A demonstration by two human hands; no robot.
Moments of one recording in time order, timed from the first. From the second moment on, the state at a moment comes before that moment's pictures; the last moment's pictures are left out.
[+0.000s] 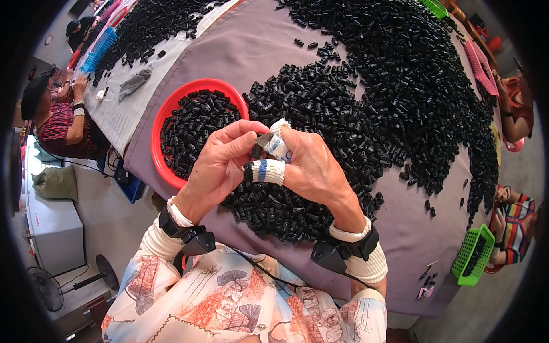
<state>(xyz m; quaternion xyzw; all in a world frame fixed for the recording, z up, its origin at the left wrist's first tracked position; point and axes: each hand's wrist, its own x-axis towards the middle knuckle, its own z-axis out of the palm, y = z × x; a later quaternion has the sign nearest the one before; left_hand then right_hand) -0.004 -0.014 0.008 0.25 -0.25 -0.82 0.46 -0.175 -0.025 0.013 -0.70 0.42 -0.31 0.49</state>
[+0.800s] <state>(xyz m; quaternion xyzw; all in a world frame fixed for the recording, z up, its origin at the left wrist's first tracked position) -0.007 -0.013 0.011 0.30 -0.28 -0.78 0.47 -0.171 -0.021 0.019 -0.66 0.46 -0.35 0.48</state>
